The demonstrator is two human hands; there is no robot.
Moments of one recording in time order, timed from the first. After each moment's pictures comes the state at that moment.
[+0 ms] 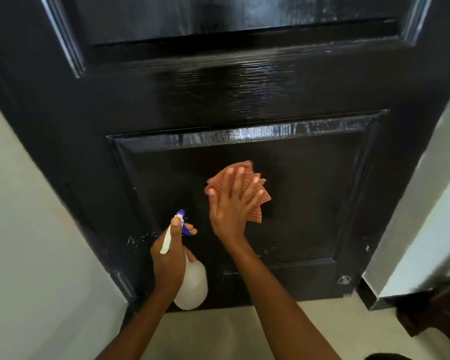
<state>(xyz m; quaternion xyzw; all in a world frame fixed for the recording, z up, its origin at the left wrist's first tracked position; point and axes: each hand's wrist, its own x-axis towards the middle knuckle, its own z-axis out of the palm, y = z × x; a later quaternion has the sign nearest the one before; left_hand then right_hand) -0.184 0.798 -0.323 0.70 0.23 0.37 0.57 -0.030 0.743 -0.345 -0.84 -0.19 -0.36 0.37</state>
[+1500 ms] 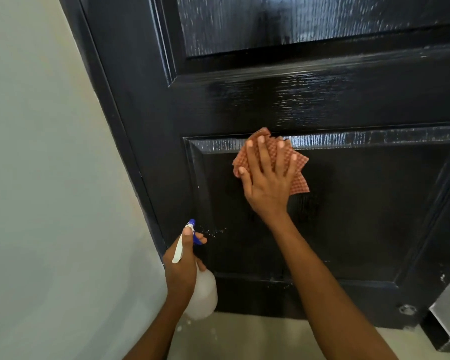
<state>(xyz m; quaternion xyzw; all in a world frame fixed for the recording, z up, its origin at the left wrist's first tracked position) -0.240 0.876 -0.326 0.64 0.34 0.37 0.59 -0.028 0.783 -0.268 -0.76 -0.28 -0.53 0.25</state>
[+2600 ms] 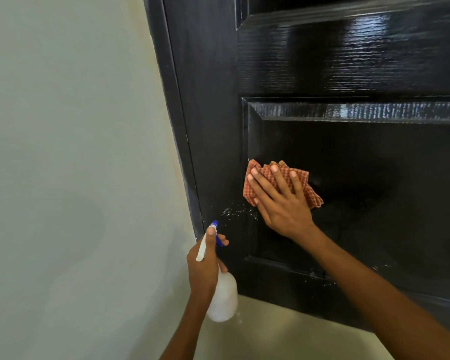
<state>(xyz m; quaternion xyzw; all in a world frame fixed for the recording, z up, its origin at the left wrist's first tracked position) -0.259 0.923 -0.405 0.53 0.37 0.35 0.67 -0.049 0.827 -0.368 -0.72 -0.49 -0.49 0.04</state>
